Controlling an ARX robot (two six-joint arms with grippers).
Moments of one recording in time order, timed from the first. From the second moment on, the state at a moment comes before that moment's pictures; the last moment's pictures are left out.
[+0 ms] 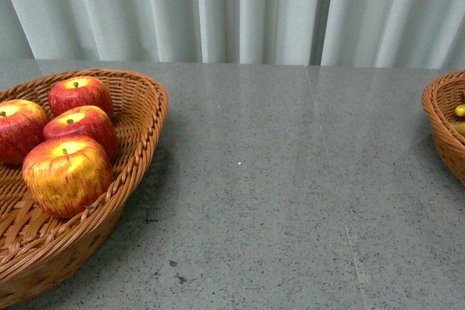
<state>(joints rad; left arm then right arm) 0.00 0.01 0.01 0.00 0.00 0.00 0.00 0.24 0.06 0.17 0.00 0.00</state>
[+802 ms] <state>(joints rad) 0.00 0.01 0.01 0.00 0.00 0.00 0.00 0.00 0.01 0.00 0.00 0.00</state>
